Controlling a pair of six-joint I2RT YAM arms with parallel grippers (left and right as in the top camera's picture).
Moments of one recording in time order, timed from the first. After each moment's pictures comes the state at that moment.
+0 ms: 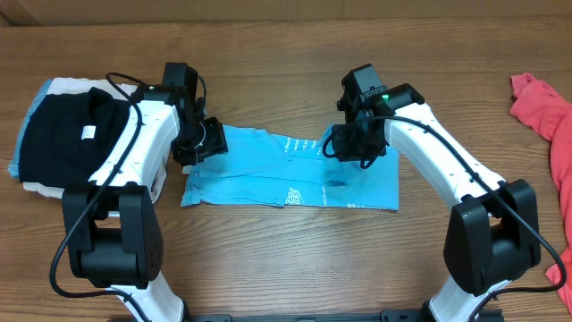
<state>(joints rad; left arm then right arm) -0.07 1.89 1.42 -1.01 0.19 -0.36 0.37 1.86 1.45 -1.01 -0.18 0.28</state>
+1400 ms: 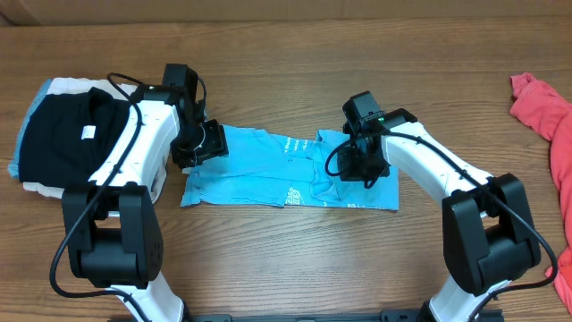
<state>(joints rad) -0.07 1.89 1.42 -1.05 0.19 -0.33 0.37 1.86 1.24 -0.87 -0.12 0.31</state>
